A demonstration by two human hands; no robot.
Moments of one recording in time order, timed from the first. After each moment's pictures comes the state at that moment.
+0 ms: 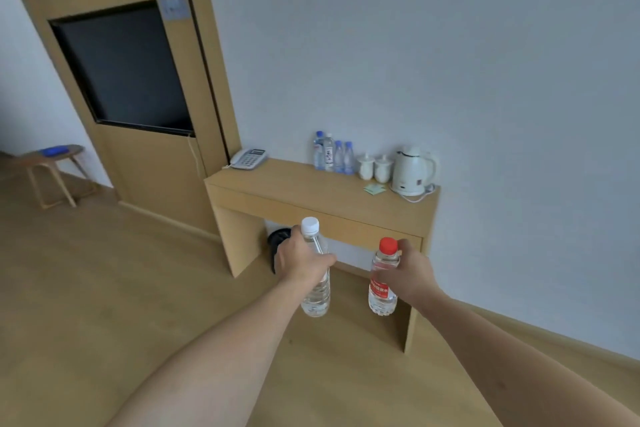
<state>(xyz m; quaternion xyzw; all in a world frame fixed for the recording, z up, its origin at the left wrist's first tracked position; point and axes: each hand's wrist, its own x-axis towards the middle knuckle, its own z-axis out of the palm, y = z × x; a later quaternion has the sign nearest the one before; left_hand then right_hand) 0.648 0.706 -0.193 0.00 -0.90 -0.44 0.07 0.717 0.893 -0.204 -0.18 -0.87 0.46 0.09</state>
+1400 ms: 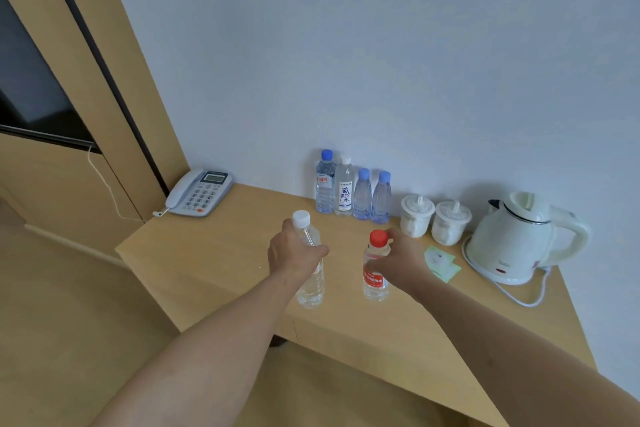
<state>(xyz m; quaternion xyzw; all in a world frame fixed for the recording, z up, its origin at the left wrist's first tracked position) -0.046 0.778 -0.270 -0.02 -0.91 -0.42 0.01 0.039 0.965 -0.270 -0.23 -0.85 0.46 0.05</state>
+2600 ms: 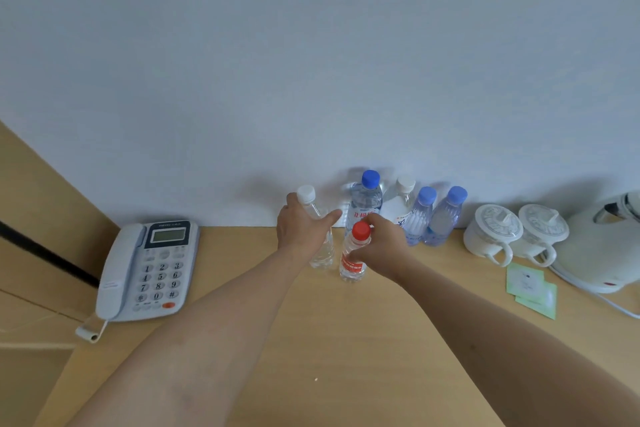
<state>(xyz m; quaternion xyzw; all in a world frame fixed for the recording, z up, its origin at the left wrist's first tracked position) -0.408 0.799 -0.326 -0.15 -0.88 -0.43 -0.10 -0.279 0.906 -0.323 -0.35 -0.83 0.43 0.05</state>
